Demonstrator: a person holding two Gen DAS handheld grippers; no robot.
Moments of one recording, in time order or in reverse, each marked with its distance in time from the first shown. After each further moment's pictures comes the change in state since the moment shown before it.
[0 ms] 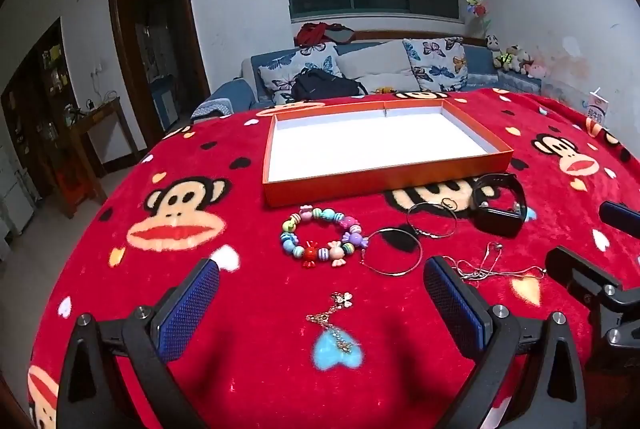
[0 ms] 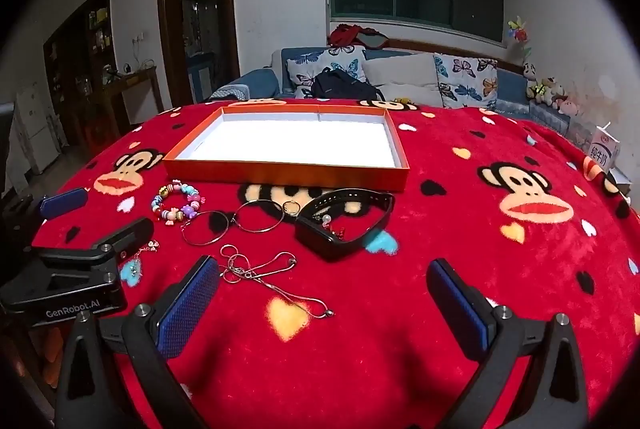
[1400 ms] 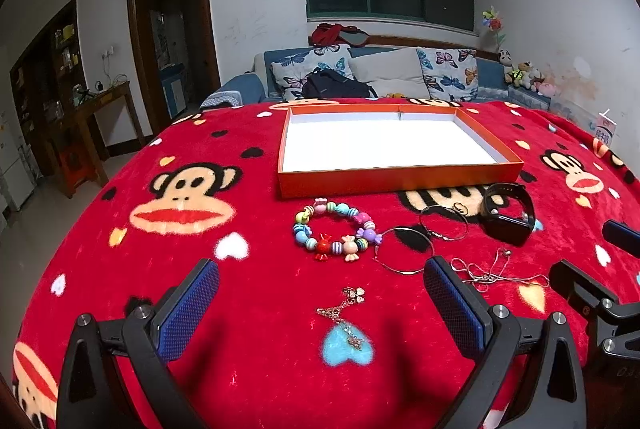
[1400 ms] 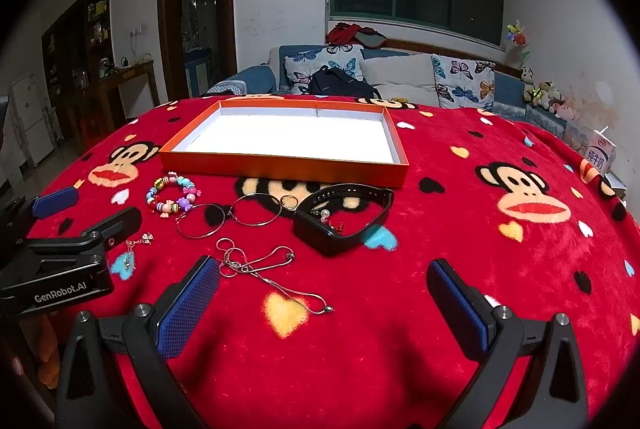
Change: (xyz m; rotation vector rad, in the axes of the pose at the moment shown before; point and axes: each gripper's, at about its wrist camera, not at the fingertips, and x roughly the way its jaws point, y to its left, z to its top) left arm 0.003 0.007 -0.008 -0.071 -0.002 0.016; right arm 0.003 0.004 -0.004 -0.017 0.011 -0.023
